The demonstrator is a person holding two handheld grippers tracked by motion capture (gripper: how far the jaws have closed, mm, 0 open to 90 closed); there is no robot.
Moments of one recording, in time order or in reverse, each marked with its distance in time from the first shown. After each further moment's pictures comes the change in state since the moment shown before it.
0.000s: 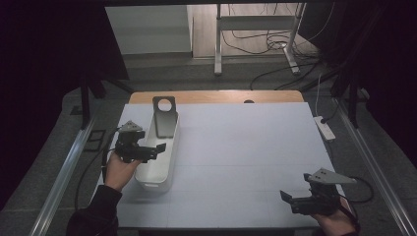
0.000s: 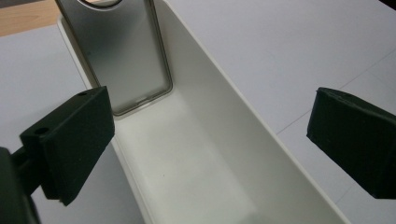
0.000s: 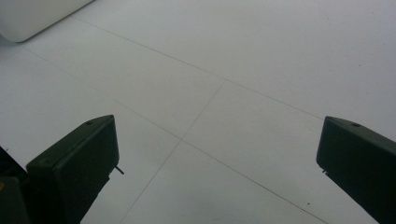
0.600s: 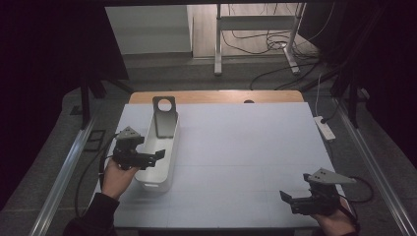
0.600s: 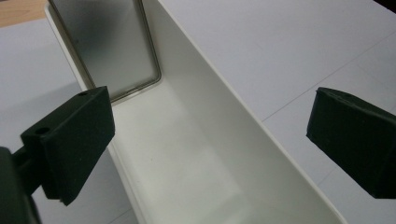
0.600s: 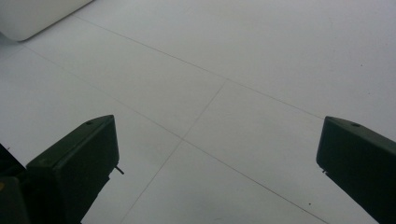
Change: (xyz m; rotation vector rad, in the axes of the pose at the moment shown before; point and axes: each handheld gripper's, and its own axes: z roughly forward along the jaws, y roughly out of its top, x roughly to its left) left arm -0.011 -0.011 -0.011 -0.003 -0.013 0.007; right arm 0.000 0.000 0.000 0.003 0.005 -0.003
